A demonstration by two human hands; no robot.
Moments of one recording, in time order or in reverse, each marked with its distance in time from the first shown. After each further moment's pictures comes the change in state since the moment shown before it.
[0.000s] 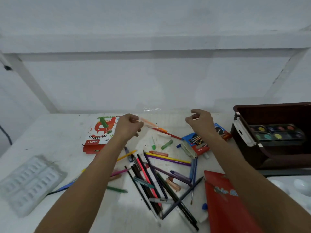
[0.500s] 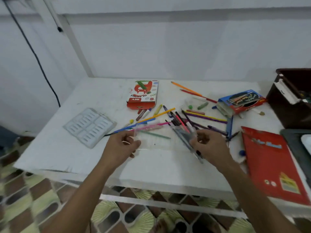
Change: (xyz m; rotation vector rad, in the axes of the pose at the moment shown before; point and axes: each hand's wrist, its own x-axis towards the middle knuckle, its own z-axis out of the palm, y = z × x) left_hand -0.198 -0.124 -0.144 -0.020 -0.006 -0.066; right_hand -0.241 -0.005 0.069 -0.030 -0.218 -0.067
